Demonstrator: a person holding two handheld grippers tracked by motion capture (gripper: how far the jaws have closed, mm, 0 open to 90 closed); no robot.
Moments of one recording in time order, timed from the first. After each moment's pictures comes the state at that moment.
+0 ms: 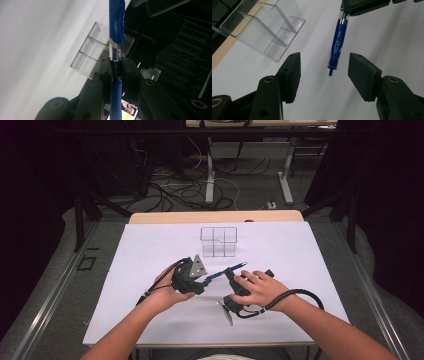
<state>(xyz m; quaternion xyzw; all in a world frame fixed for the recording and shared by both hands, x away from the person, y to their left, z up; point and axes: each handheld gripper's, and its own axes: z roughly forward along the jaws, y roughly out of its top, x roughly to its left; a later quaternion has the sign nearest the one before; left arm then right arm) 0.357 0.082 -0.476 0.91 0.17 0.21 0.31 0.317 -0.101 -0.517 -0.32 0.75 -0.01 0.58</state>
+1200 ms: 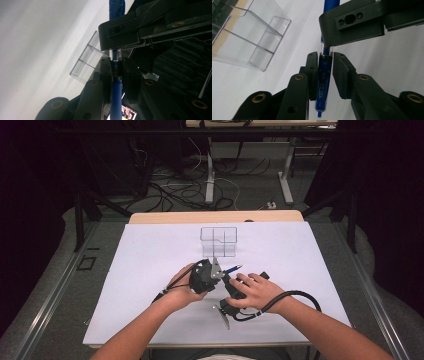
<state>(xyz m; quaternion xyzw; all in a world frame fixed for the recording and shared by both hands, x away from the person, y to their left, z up) 0.361 0.041 -0.486 0.93 0.15 0.20 0.26 0.312 -0.091 -0.523 -0.34 0.74 0.00 0.58</state>
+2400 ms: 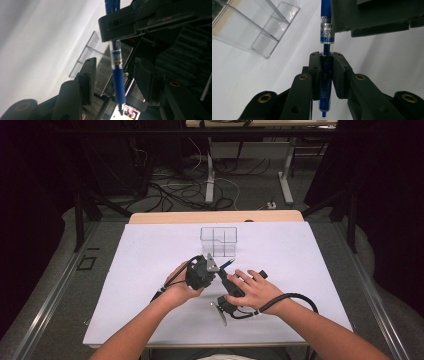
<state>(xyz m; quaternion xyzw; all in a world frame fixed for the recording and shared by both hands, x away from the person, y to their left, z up) 0.375 0.053 -0.487 0.93 0.20 0.19 0.26 0.318 -0.087 -0.523 -0.31 0.76 0.01 0.58</state>
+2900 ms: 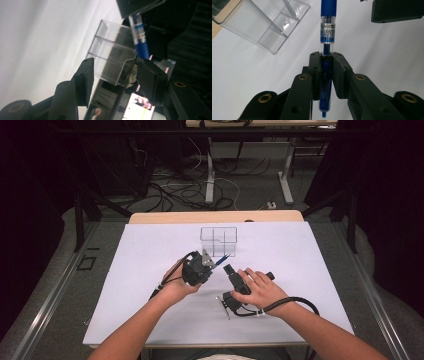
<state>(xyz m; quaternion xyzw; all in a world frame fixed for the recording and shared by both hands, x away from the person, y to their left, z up) 0.385 0.063 -0.485 0.92 0.24 0.18 0.27 0.326 -0.103 -0.527 -0.23 0.79 0.03 0.56</state>
